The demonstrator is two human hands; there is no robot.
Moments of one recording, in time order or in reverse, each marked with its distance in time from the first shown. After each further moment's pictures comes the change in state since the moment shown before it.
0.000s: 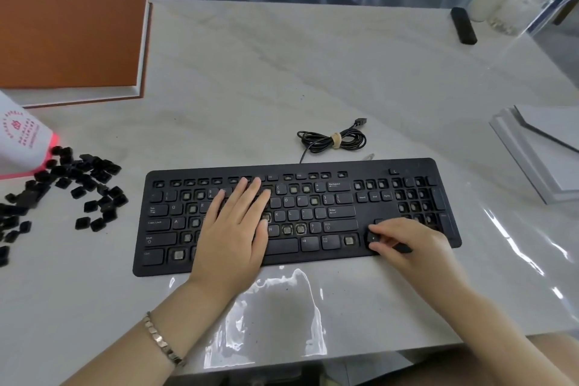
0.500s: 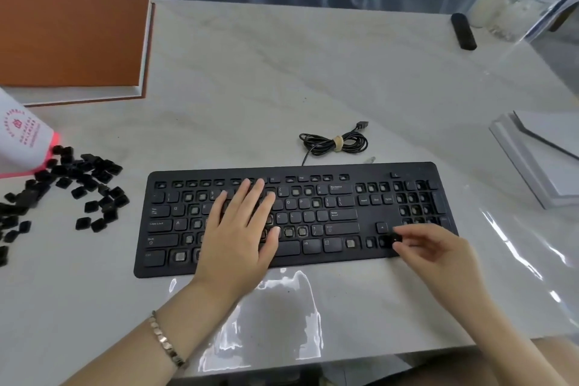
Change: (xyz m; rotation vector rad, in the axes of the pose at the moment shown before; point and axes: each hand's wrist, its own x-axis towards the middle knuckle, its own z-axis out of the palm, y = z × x) left_hand 0.000 0.001 0.003 0.095 -0.016 0.016; right_hand -0.007 -0.012 -0.017 0.409 0.128 0.364
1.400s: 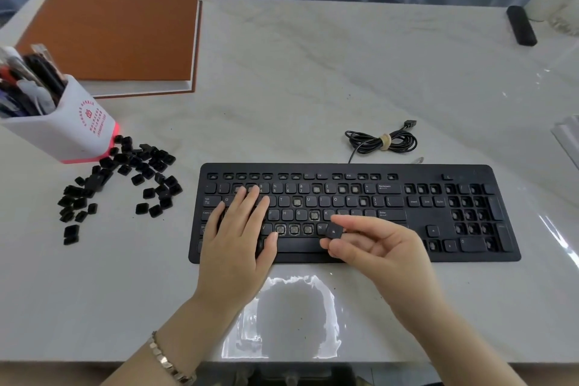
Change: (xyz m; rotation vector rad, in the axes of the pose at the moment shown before) left_hand -0.039 -0.042 -0.017 0.002 0.087 -0.147; right_hand -0.027 -0.102 0.089 0.656 -0.341 0.215
